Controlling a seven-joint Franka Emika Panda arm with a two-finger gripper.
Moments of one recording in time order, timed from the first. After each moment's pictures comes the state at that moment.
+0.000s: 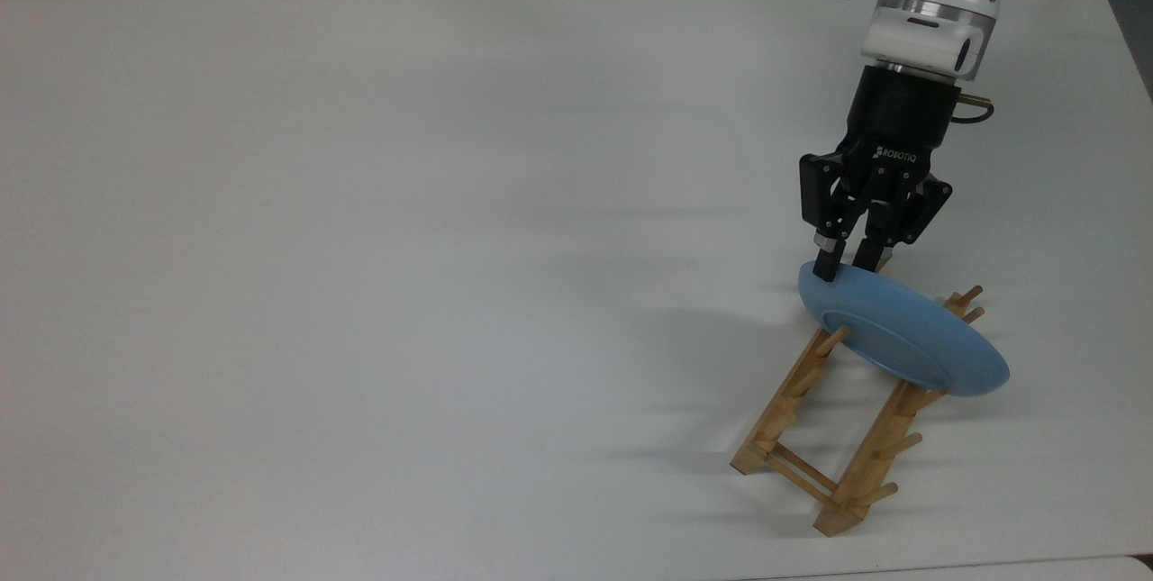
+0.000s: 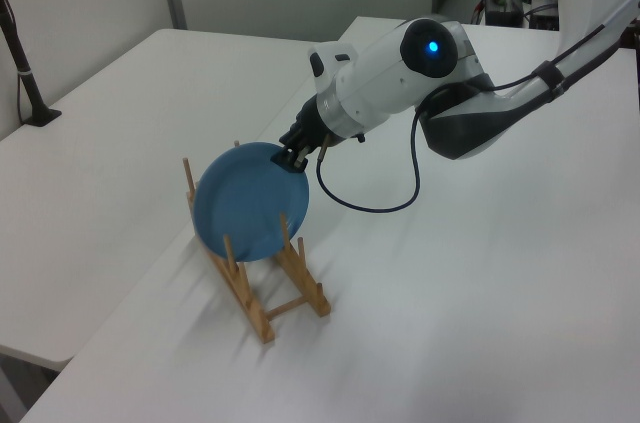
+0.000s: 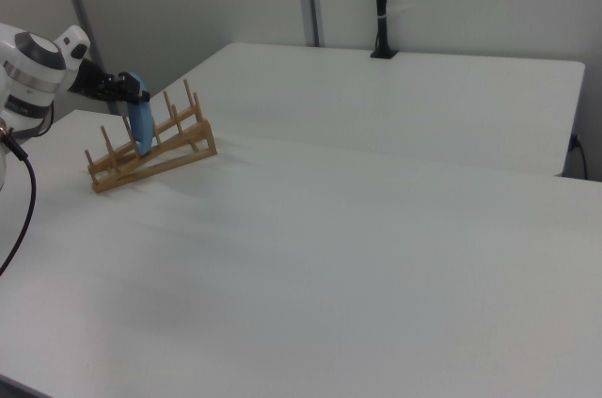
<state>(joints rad) 0.36 0.57 0.25 -1.35 -1.06 2.30 0.91</state>
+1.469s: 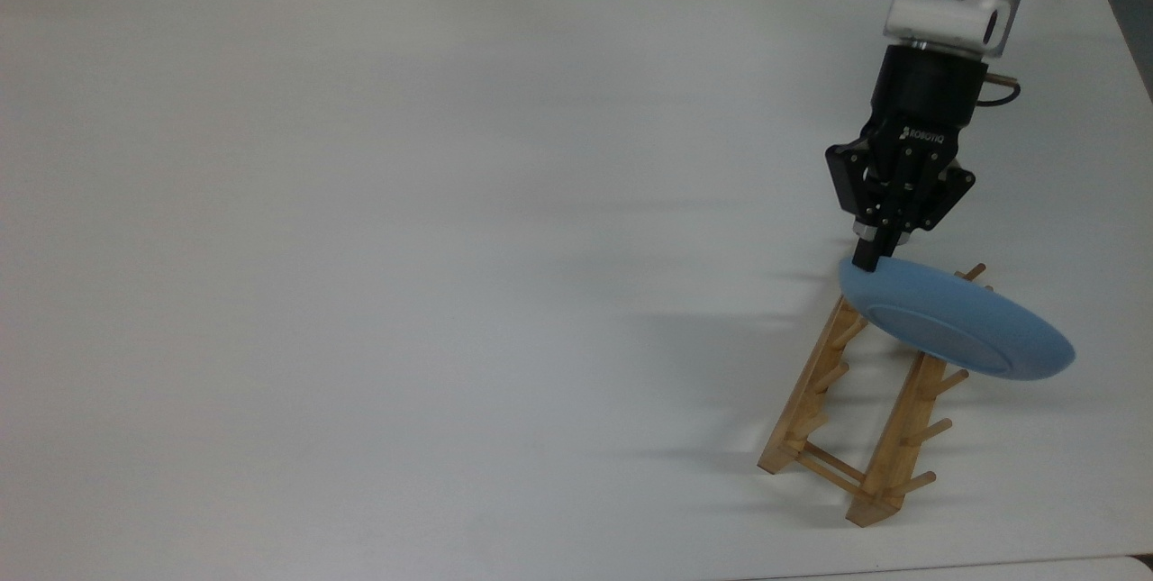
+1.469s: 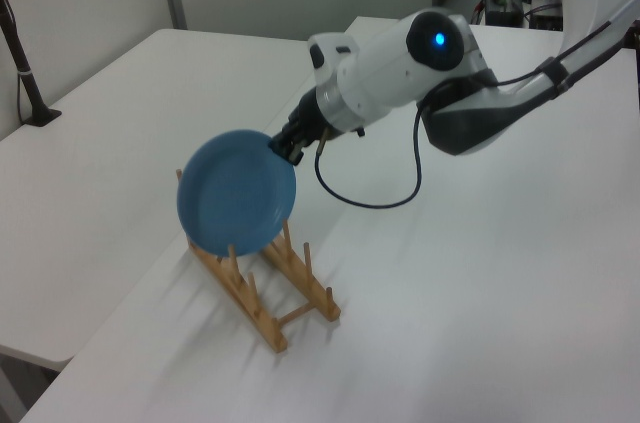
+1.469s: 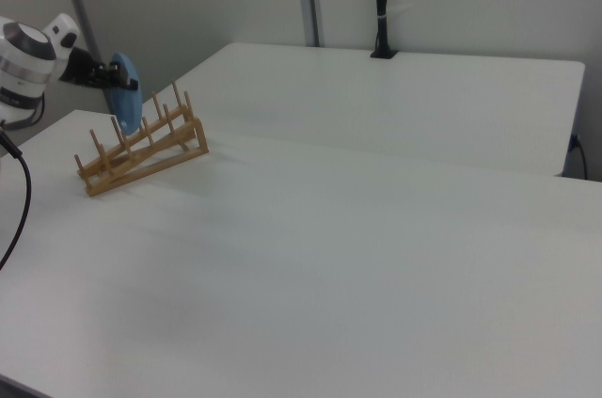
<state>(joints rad) 0.38 0.56 0.25 -1.32 -1.07 2.30 0.91</state>
